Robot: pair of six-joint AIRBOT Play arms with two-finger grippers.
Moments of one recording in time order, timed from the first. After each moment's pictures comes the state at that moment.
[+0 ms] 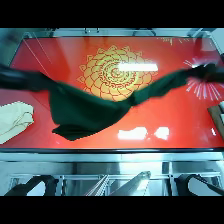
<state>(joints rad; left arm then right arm) 0.19 -1.03 1.38 0.69 -1.51 -1.18 -0.43 -1.17 1.24 -0.29 1.42 0.89</state>
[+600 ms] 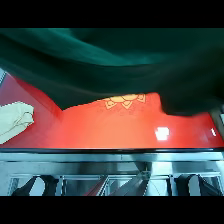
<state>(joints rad) 0.56 -0.80 1.81 0.51 -1.51 -1.13 -0.66 -0.47 1.39 -0.34 0.94 0.81</state>
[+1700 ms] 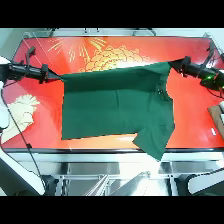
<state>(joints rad) 0.31 -2.13 2.00 0.63 -1.52 -1.13 -0.33 -1.82 1.40 -0.06 1.00 0.68</state>
